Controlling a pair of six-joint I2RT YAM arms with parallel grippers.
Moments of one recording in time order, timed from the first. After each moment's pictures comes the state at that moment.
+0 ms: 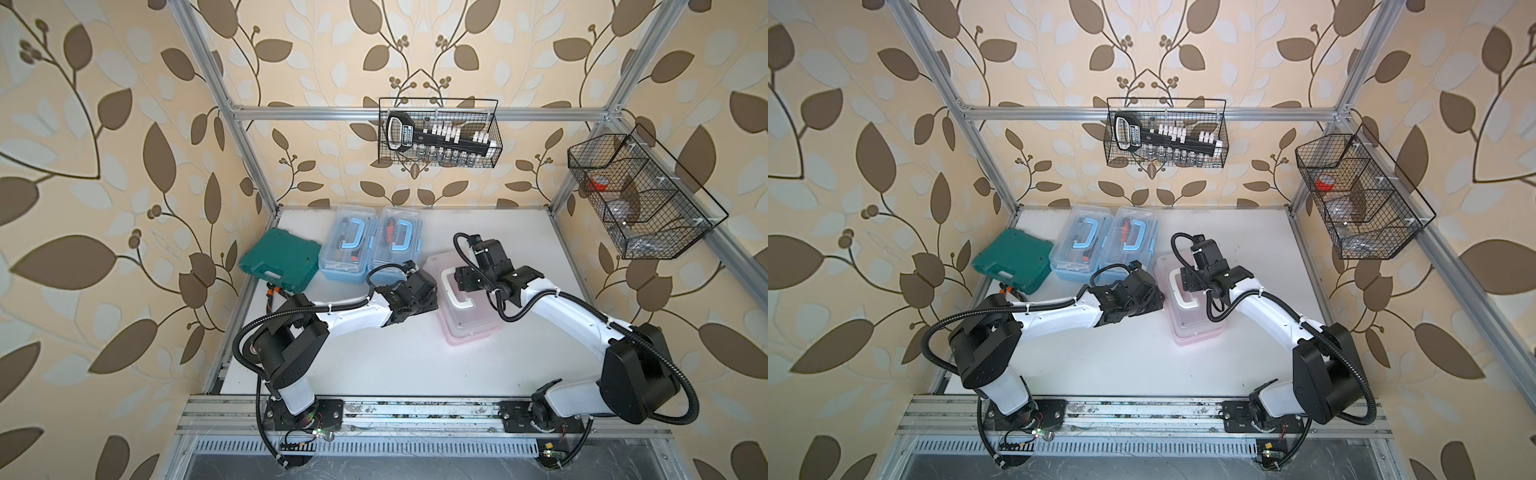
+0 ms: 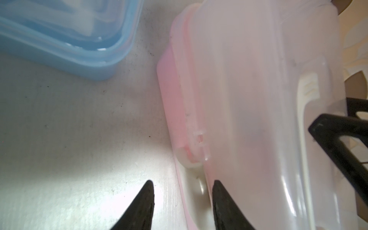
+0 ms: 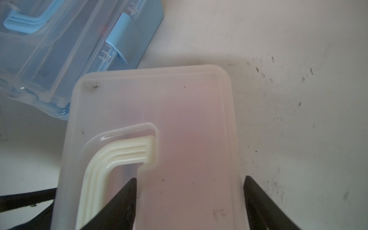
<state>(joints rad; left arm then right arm) -0.88 1.69 1.03 -0.17 -0.11 -1.03 0.45 1.43 0.99 -0.45 0.16 0.25</state>
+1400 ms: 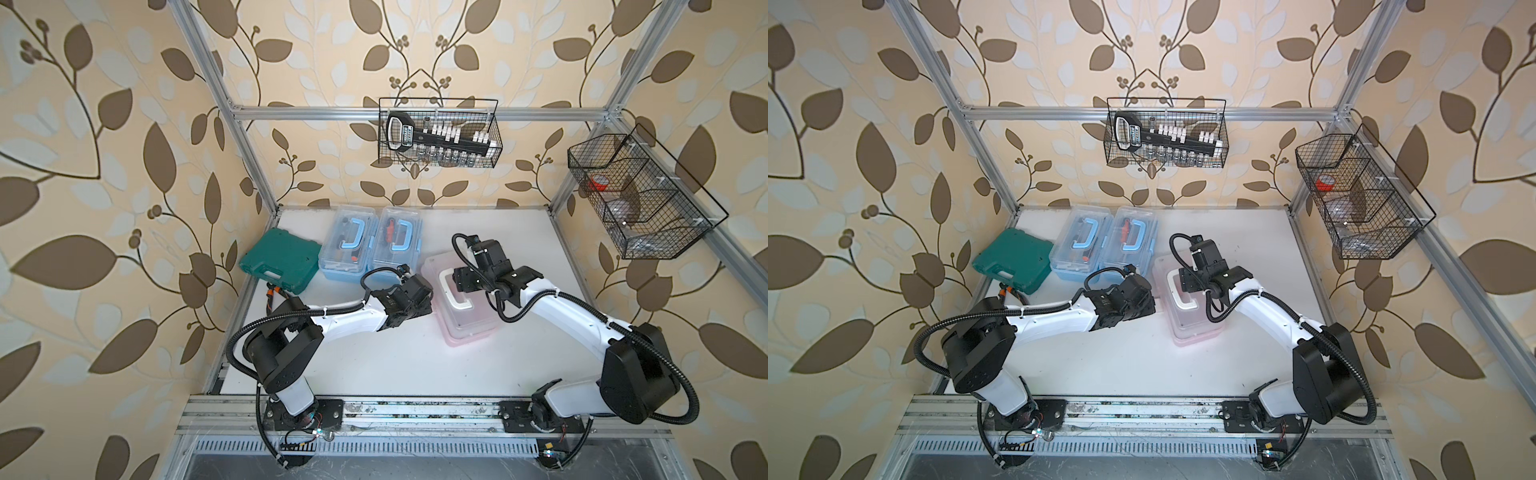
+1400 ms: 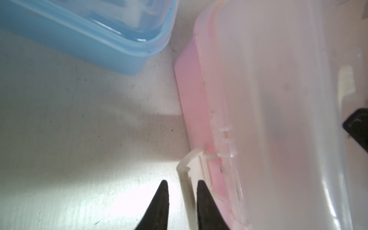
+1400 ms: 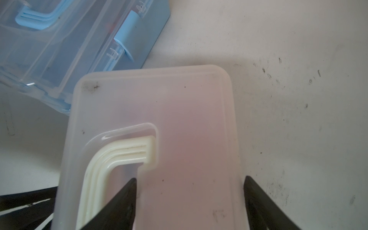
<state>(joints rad) -0.88 1.65 0.98 -0.19 -0.16 -1.02 0.46 1.43 0.99 -0.44 0.14 0.24</state>
